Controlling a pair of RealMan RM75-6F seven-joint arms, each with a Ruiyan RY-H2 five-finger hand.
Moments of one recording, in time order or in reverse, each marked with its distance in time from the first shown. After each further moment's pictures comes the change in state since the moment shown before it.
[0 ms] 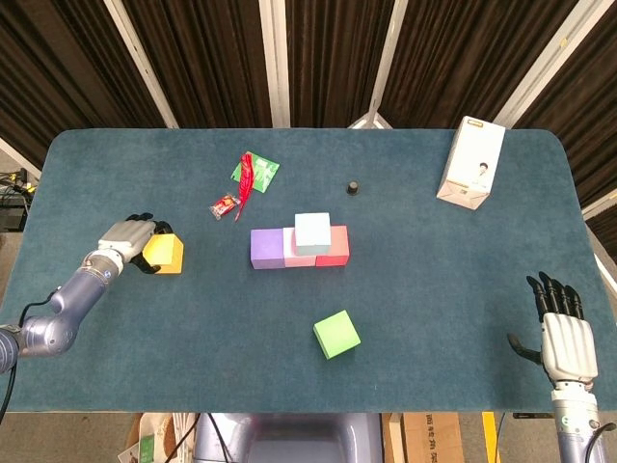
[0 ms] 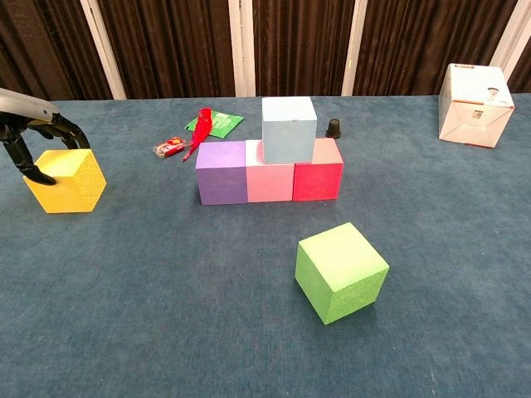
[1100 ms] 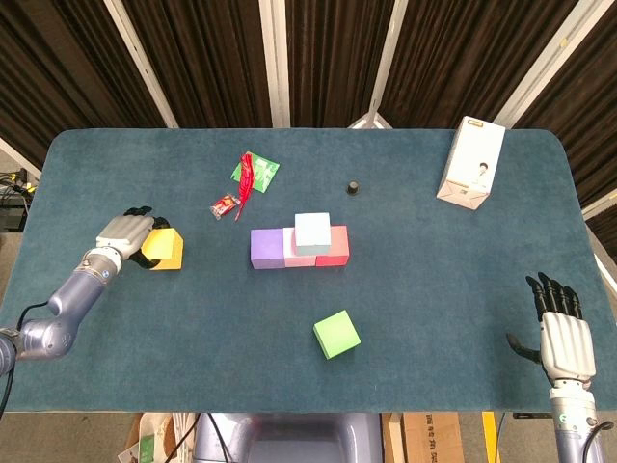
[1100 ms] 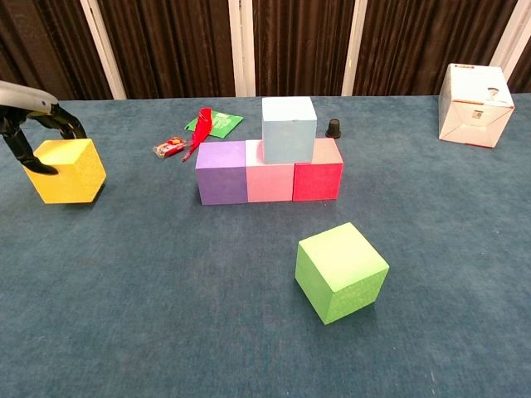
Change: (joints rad) left arm 0.034 0.019 -0.038 -0.032 0.045 0.065 0.009; right arm 0.005 -0.009 0.006 0.006 0.022 -0.012 -0.004
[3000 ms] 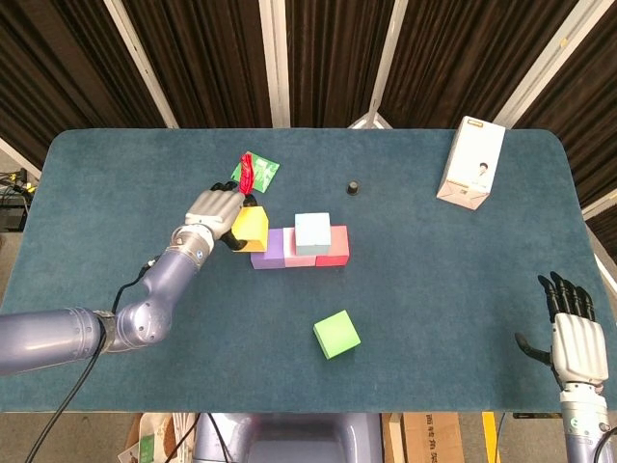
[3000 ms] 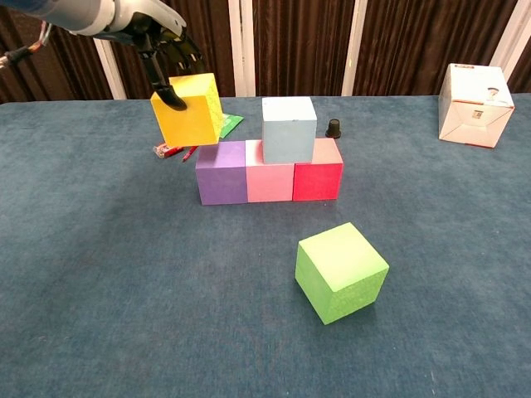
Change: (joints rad) left arm -0.483 -0.016 -0.088 -0.266 -0.707 0.182 0.395; right arm -0.020 0.038 0.006 -0.034 -0.002 0.025 0.033
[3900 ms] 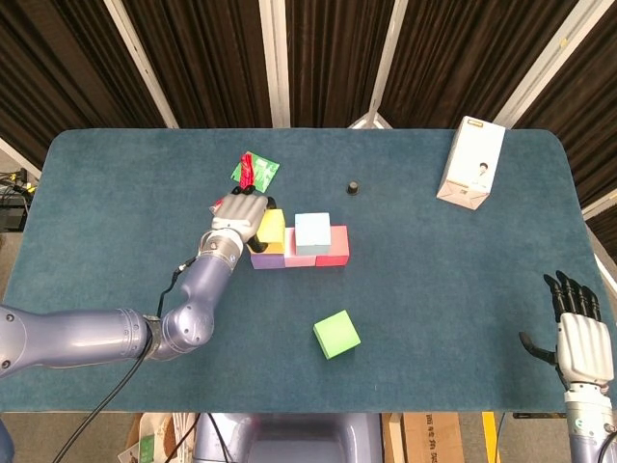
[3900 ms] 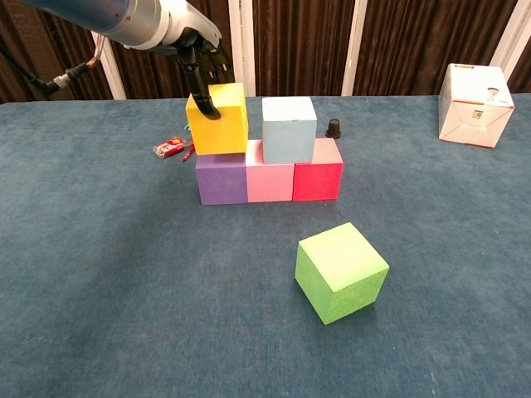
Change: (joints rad) left arm -0.086 -0.138 -0.071 0.065 -0.195 0.123 0.154; right arm -0.003 0.008 0.005 0.004 0.001 0.003 0.017
